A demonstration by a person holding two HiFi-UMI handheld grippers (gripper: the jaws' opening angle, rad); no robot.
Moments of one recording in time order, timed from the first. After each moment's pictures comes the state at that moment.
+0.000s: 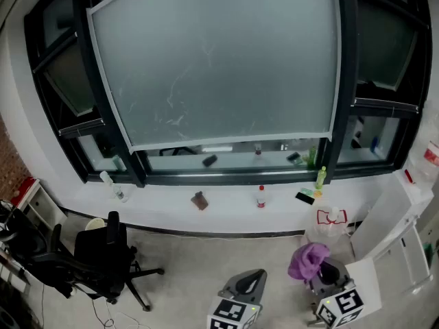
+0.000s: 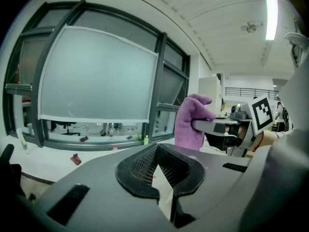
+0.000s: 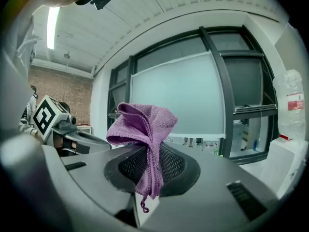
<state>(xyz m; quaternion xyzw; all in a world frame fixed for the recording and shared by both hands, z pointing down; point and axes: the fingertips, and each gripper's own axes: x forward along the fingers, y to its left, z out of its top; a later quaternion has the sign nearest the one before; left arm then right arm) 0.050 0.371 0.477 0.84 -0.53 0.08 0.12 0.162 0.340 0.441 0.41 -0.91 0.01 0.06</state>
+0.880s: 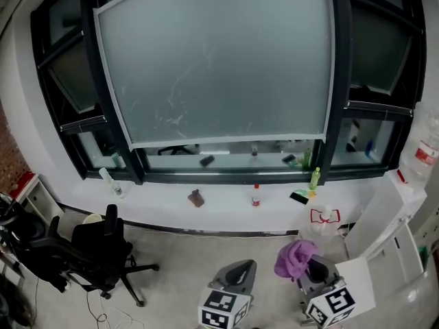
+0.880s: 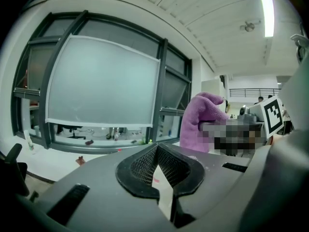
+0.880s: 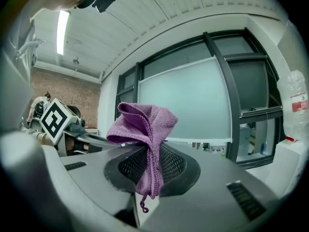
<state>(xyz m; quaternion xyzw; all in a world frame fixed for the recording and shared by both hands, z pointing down) 0.054 0.397 0.469 0.82 -0.56 0.06 0.10 0.161 0.384 0.428 0.37 -0.93 0.00 0.03</state>
